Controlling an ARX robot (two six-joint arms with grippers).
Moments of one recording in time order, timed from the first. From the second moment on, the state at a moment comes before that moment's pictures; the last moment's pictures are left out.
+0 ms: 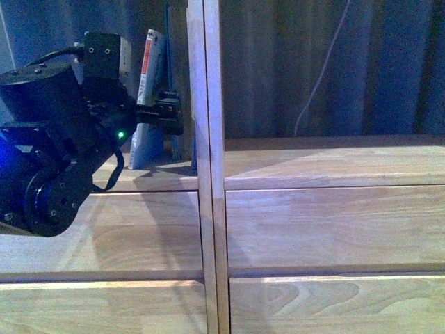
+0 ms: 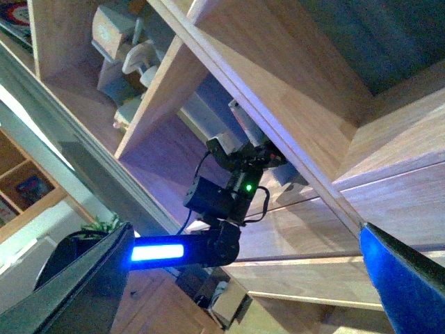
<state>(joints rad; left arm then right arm) -0.20 2.20 1.47 1.16 0.11 0.12 -0.33 0.53 0.27 0.72 -0.83 1.08</state>
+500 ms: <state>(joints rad) -0.19 1.78 1.02 1.07 0.06 -0.04 -0.23 0.49 0.27 0.59 -0.72 0.90</state>
